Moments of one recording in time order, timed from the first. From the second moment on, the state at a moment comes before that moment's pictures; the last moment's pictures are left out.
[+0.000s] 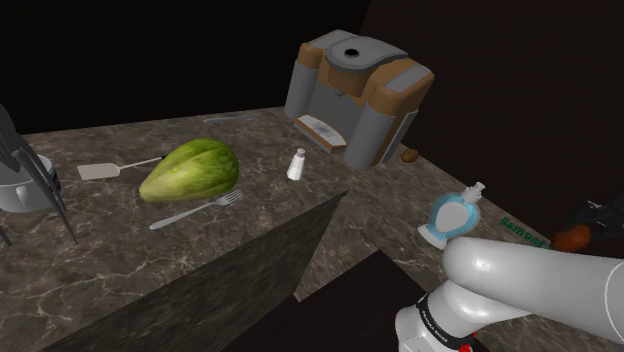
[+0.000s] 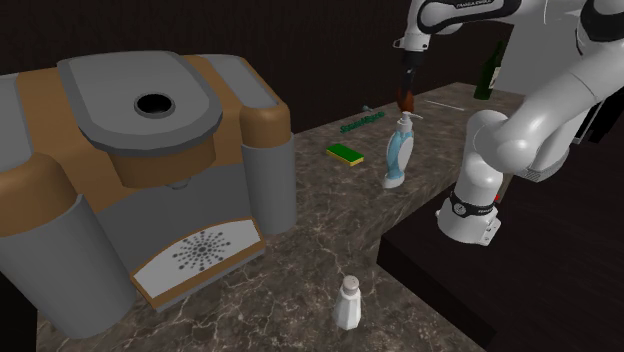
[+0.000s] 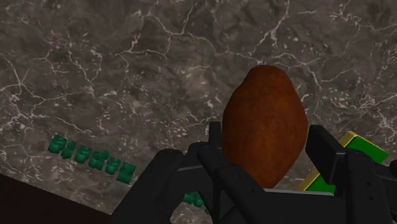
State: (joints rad) arm -0.78 -0.72 -0.84 -2.31 -0.43 1.74 -0.42
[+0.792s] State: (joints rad) arm -0.59 -0.53 -1.24 -2.01 -0.43 1.75 -0.72
